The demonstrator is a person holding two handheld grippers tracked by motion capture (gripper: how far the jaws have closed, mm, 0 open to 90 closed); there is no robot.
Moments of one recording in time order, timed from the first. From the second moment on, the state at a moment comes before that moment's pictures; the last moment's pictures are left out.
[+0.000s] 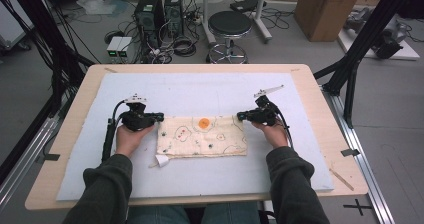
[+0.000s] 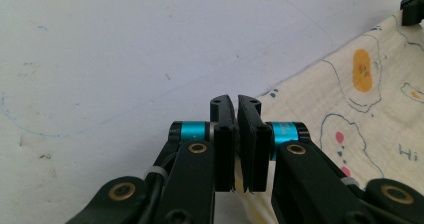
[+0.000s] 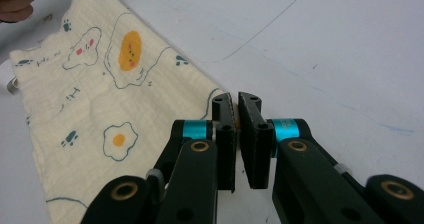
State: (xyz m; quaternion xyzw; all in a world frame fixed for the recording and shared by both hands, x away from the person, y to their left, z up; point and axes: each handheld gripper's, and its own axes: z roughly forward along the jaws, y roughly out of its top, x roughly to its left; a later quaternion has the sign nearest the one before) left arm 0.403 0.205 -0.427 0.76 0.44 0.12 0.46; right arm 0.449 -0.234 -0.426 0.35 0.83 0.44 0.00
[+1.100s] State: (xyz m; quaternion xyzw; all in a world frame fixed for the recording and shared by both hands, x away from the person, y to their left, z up) left arm 0.362 0.211 -0.421 0.78 0.38 0.12 0.48; right arm 0.407 -0.239 -0.409 0.29 0.84 0.47 0.01
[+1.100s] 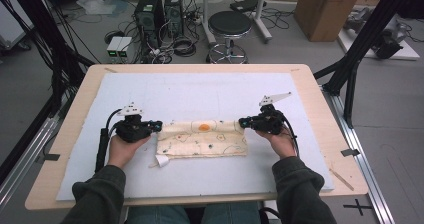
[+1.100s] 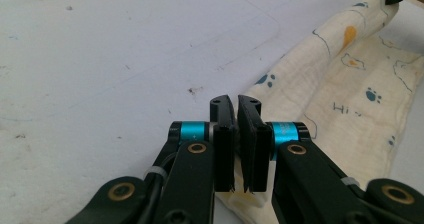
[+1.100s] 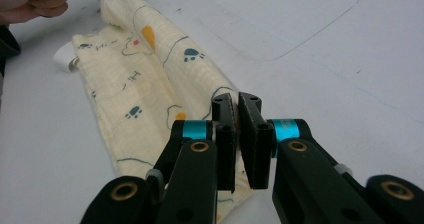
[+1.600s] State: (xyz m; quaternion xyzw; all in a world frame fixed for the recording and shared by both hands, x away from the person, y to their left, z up) left arm 0.340 0.210 -0.425 0.80 0.36 0.11 0.47; right arm 0.386 -0.243 -0.417 0.27 0.84 0.47 0.00
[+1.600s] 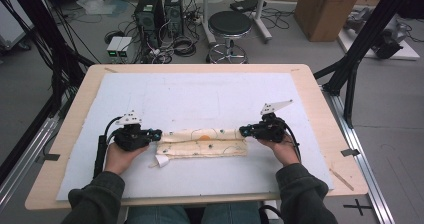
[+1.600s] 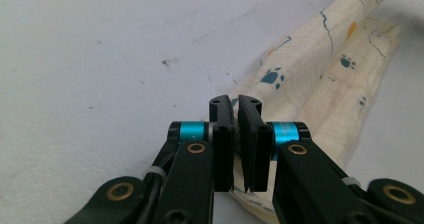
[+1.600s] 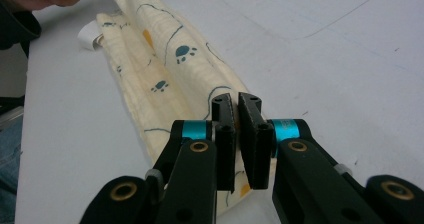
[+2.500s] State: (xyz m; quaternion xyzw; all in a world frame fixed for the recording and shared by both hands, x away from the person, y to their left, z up) left arm 0.306 0.209 -0.431 0.83 0.31 0.10 0.45; right arm 0.354 -0.245 -0.432 0.25 0.86 0.45 0.00
